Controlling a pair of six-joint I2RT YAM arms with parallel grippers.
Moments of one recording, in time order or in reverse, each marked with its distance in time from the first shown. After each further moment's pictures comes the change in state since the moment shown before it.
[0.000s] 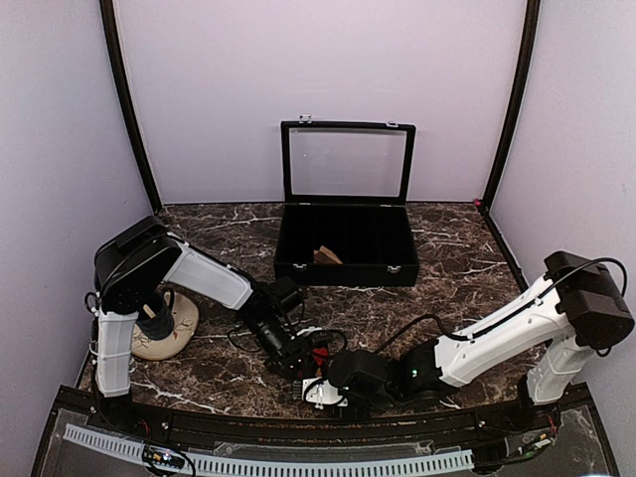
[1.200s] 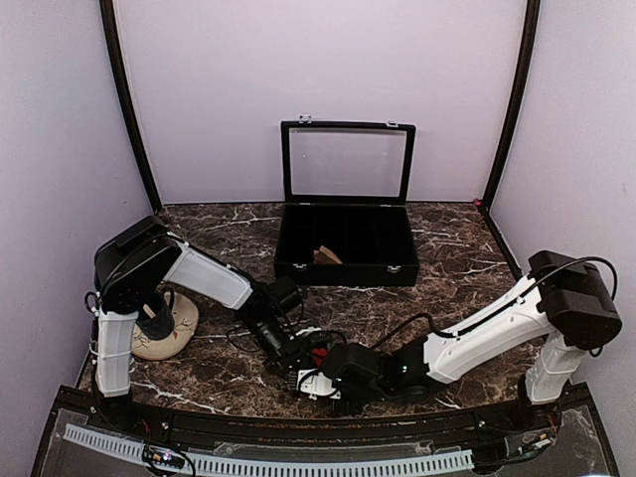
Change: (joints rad) left arm 0.001 0.001 0.000 -0.018 0.005 0.020; right arm -0.051 0.074 0.025 0.056 -0.023 0.030
